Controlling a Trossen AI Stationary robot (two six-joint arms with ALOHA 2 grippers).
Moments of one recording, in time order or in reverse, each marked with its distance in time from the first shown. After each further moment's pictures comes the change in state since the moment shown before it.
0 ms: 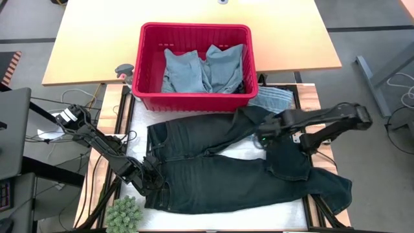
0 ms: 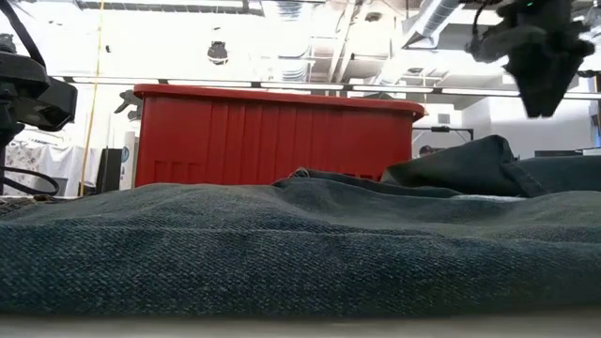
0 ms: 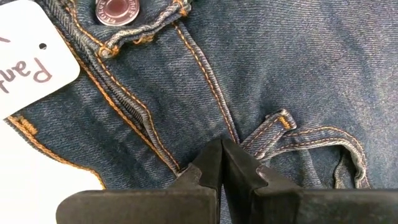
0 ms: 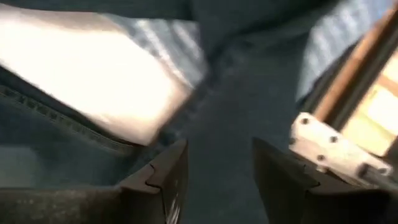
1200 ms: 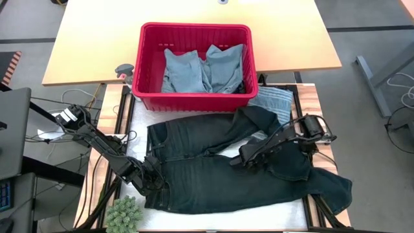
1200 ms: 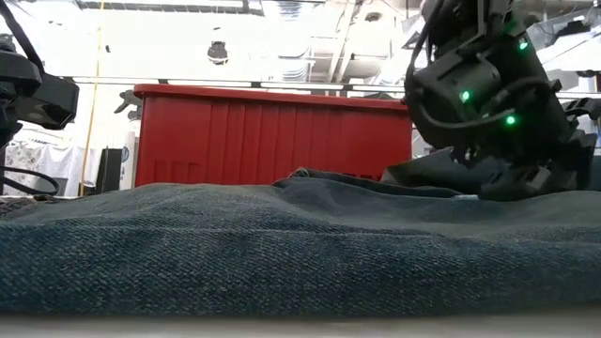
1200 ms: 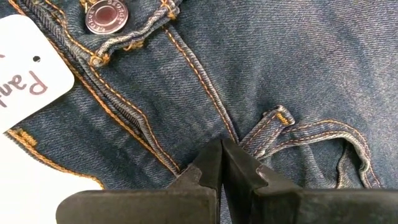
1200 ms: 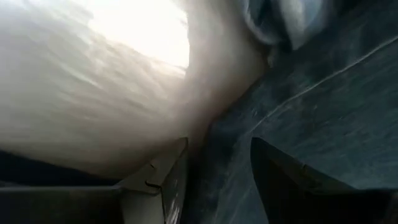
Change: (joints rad) left arm -0.001 0.000 0.000 0.004 0.009 0.068; right arm 0.164 0.664 0.000 0.128 -0.089 0.227
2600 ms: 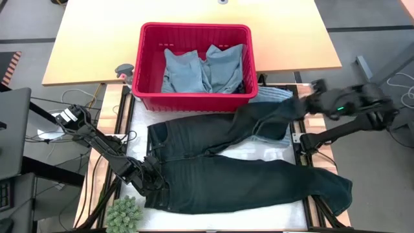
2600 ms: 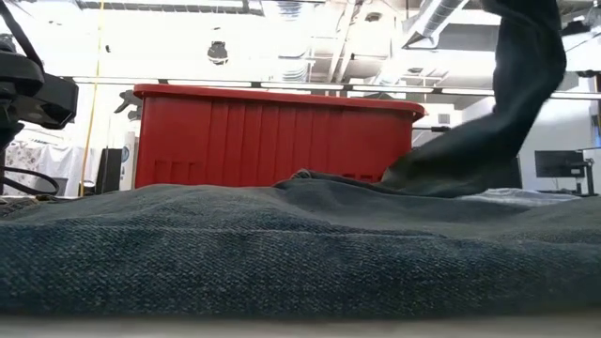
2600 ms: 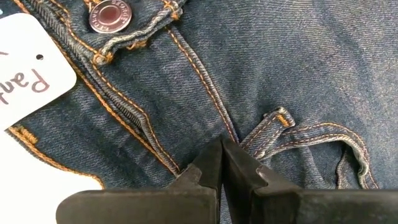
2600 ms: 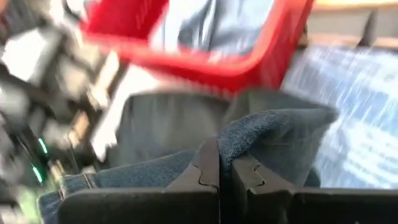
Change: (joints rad) left arm 0.000 0.000 0.000 0.000 -0.041 -0.018; right arm -0.117 -1.061 0.403 -0.067 0.458 -0.161
